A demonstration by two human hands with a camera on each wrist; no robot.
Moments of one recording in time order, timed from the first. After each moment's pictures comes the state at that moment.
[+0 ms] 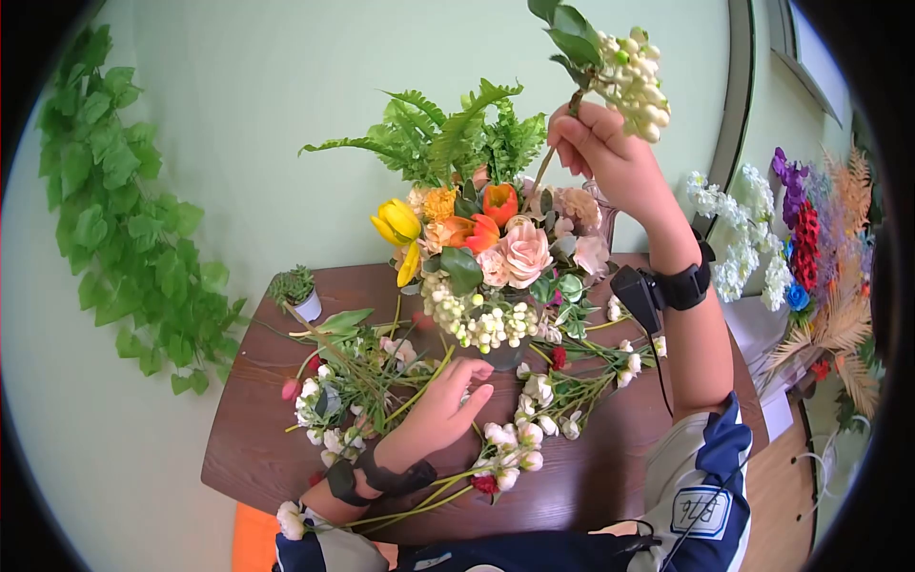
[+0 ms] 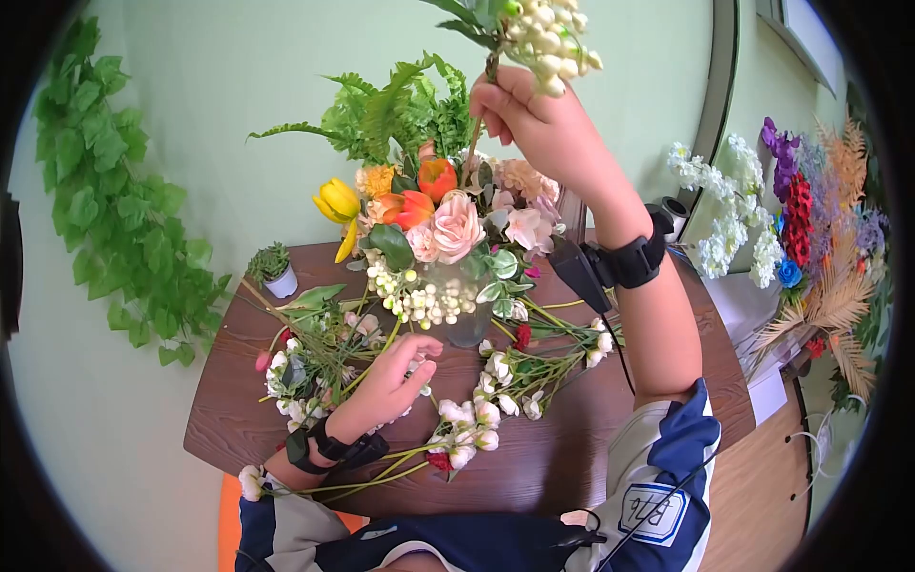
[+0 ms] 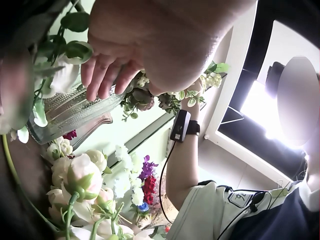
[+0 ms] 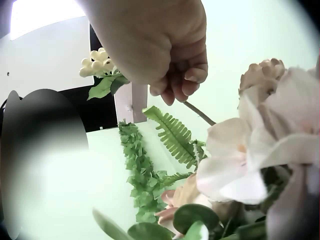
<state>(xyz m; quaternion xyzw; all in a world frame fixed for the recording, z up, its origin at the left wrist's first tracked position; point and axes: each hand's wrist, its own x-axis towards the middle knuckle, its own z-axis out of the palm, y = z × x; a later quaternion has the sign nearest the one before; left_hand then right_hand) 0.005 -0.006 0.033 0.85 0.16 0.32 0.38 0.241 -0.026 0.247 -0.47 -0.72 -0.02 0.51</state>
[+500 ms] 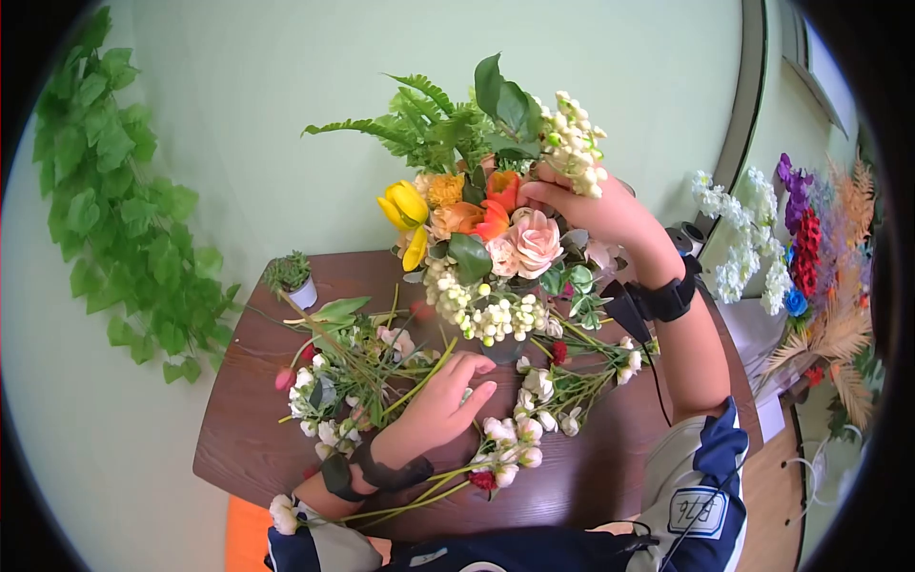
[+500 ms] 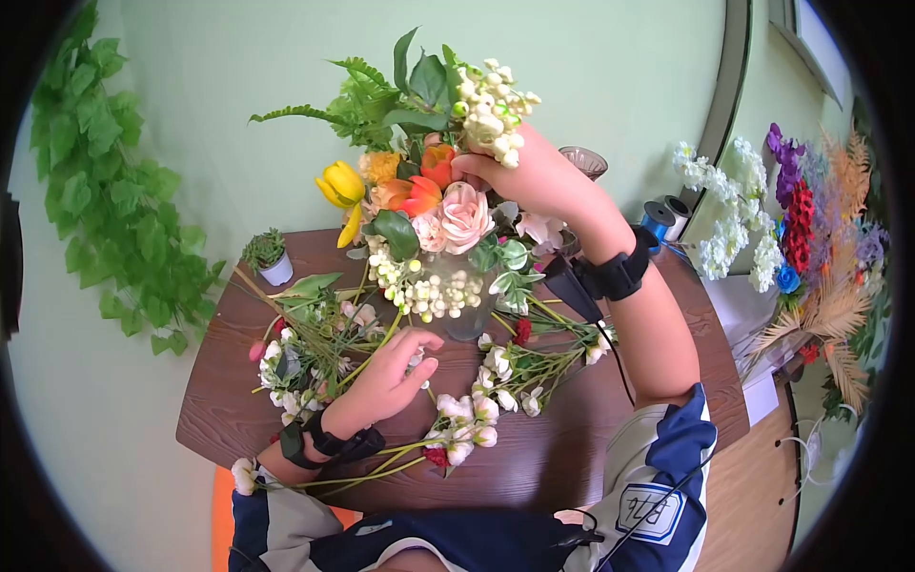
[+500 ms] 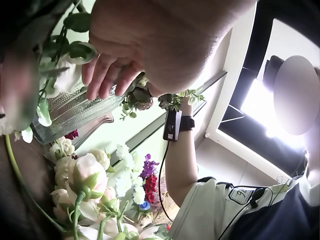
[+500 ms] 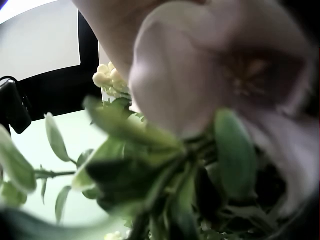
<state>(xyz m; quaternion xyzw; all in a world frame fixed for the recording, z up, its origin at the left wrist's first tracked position) 0.003 -0.007 0.034 0.86 0.16 0.32 0.36 0.230 -0.013 0.217 -0.54 -0.74 0.08 0.39</state>
